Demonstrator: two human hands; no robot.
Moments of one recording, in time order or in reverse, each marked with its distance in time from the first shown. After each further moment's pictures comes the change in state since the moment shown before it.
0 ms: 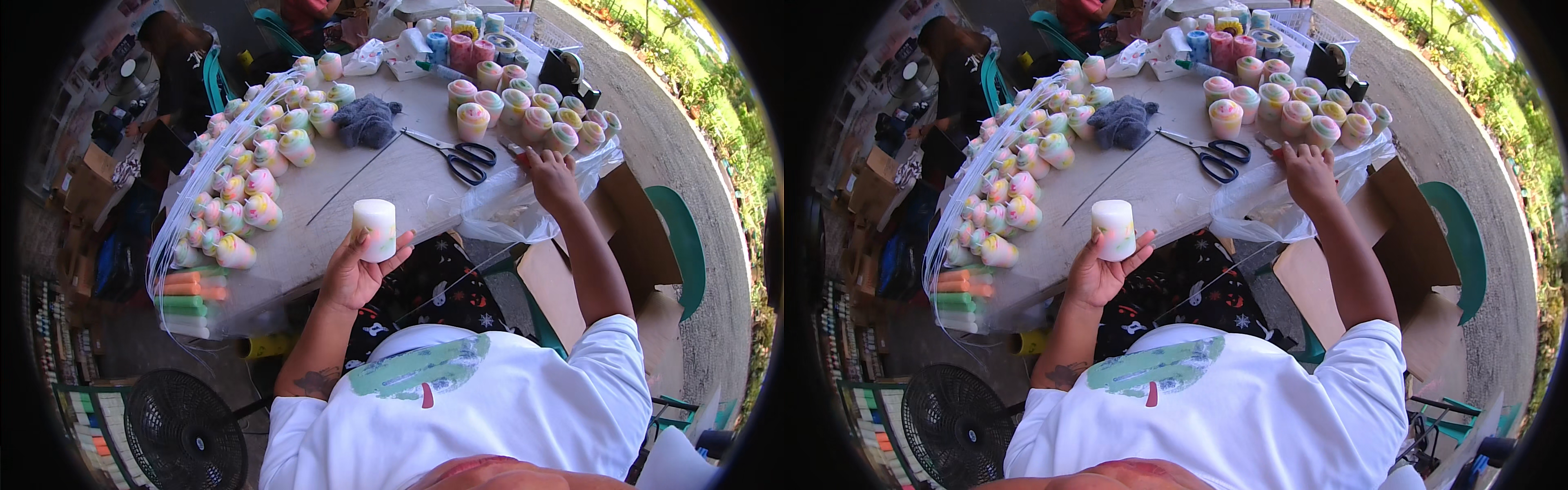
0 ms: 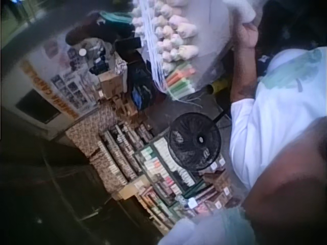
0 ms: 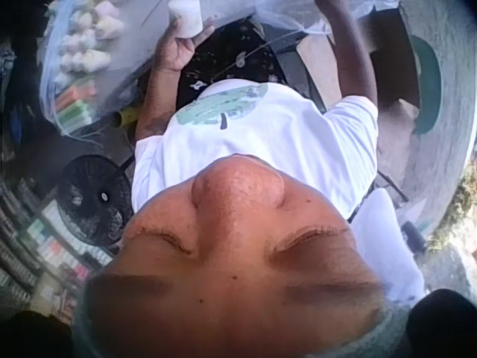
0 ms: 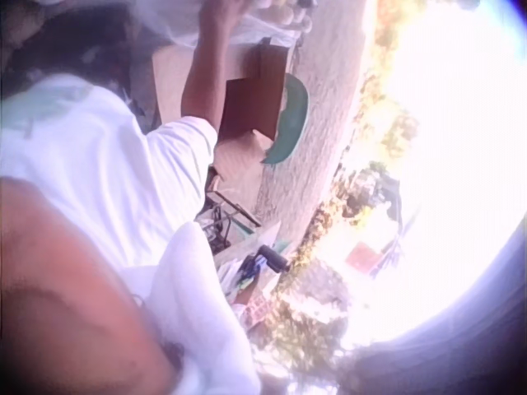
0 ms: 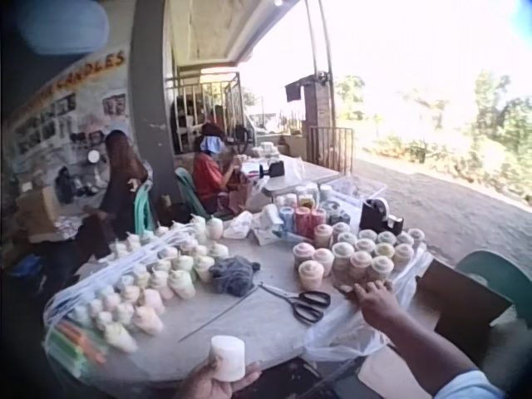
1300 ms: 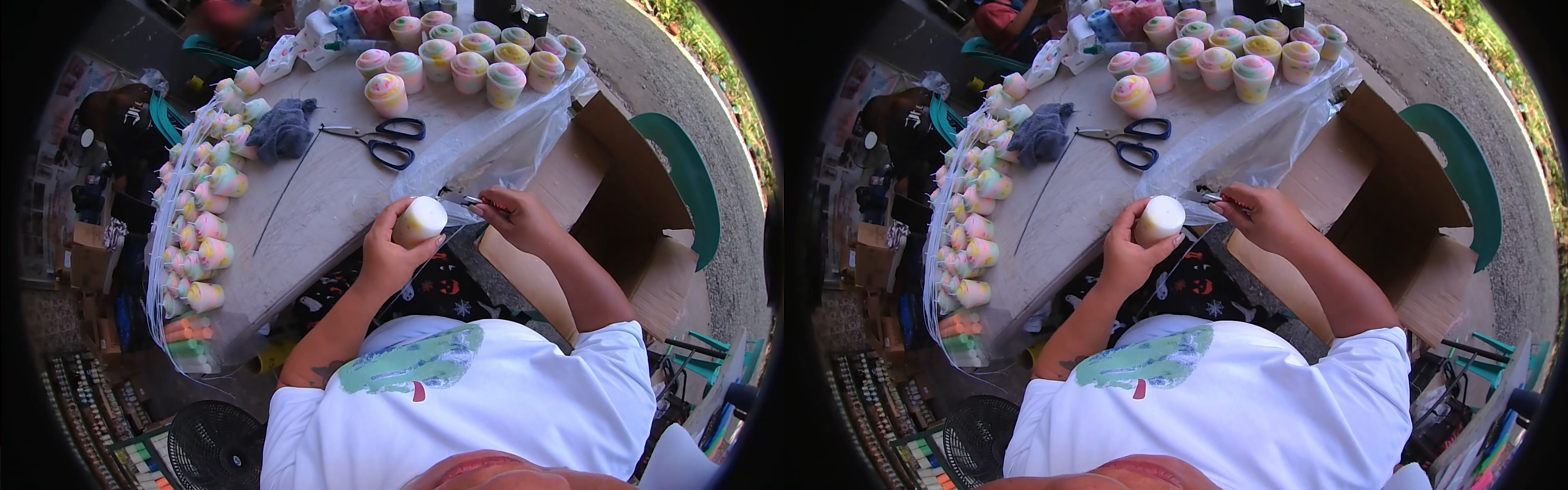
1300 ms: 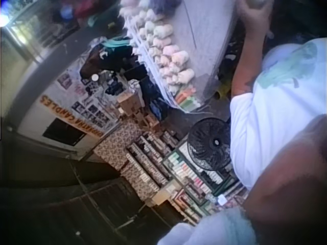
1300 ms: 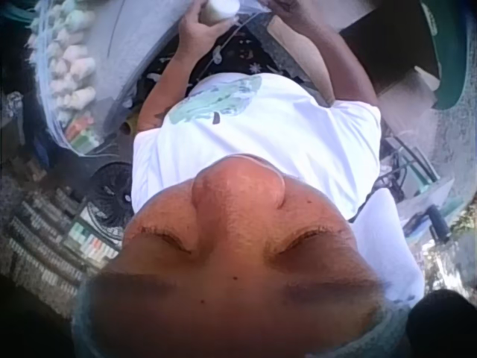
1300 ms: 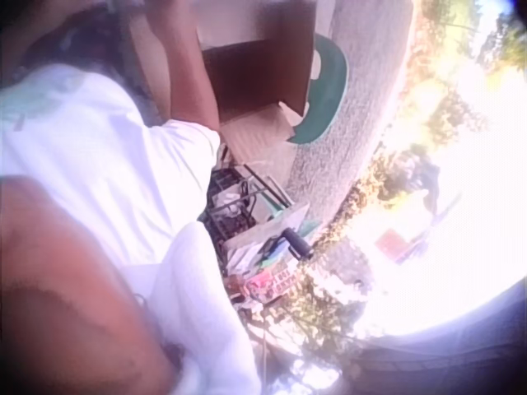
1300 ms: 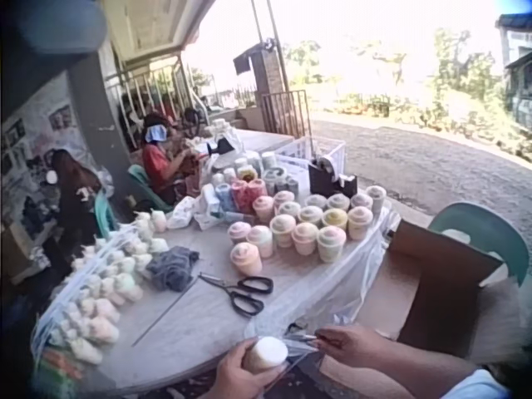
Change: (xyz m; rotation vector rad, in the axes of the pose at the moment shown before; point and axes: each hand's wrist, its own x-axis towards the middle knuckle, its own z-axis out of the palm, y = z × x) left_hand 0.073 -0.105 0.059 1.261 0.027 0.189; right_hand -0.097 0.005 0.013 1.093 -0.139 -0.009
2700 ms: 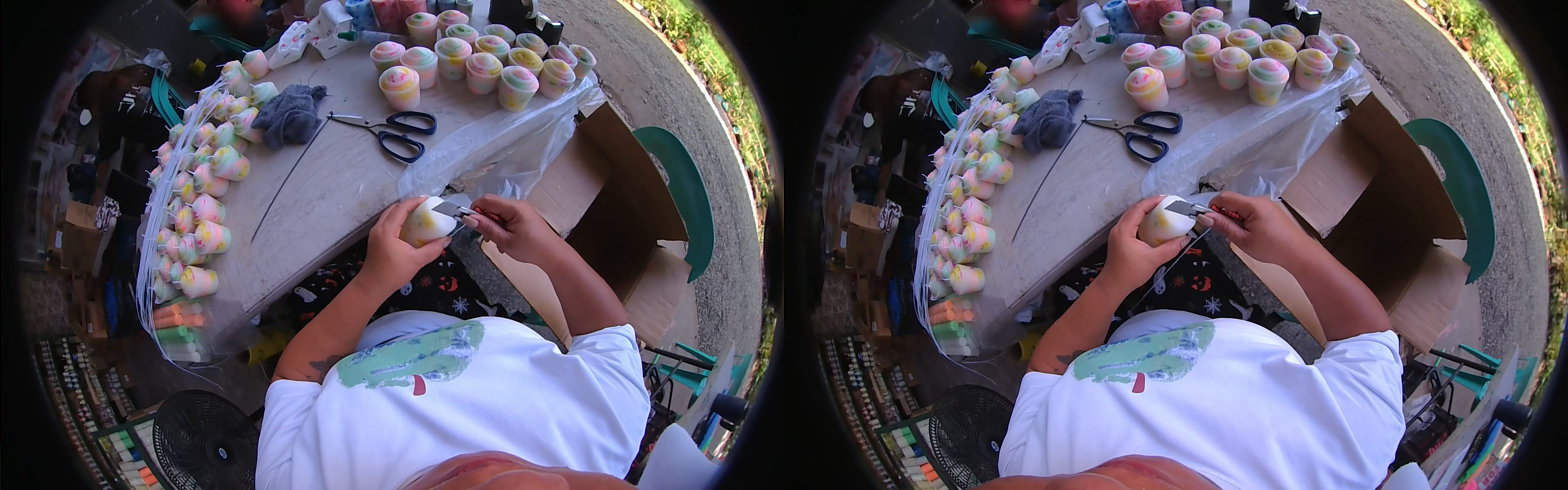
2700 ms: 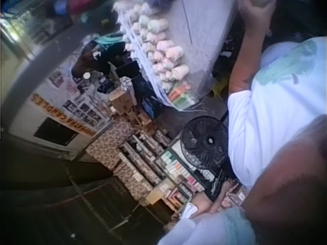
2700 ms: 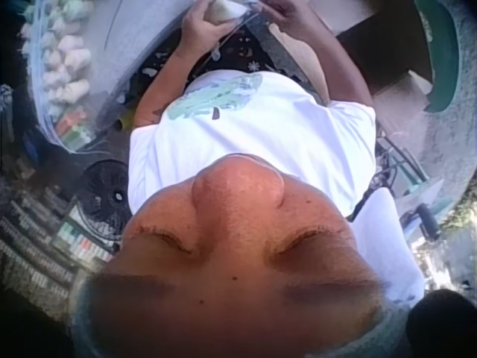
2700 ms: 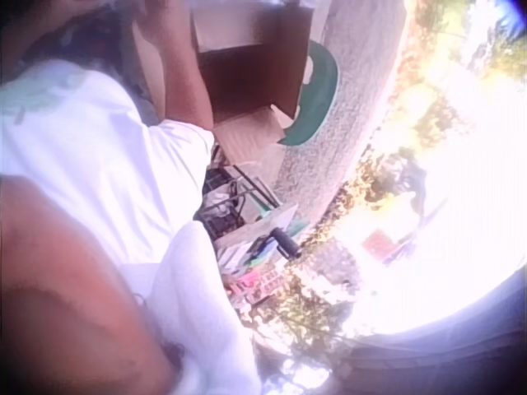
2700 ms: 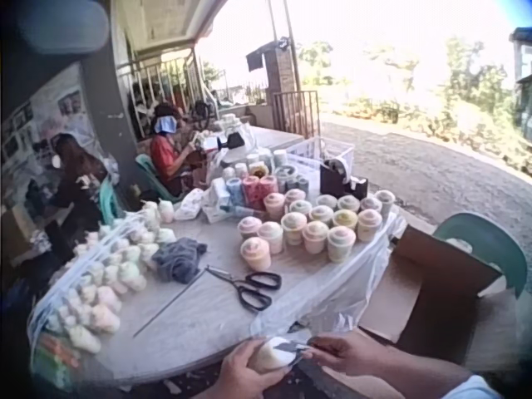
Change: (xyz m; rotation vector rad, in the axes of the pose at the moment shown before) left_hand -0.004 0.008 -0.005 0.119 0.018 0.104; right_hand -0.002 -0.020 0.007 0.193 -0.160 0.114
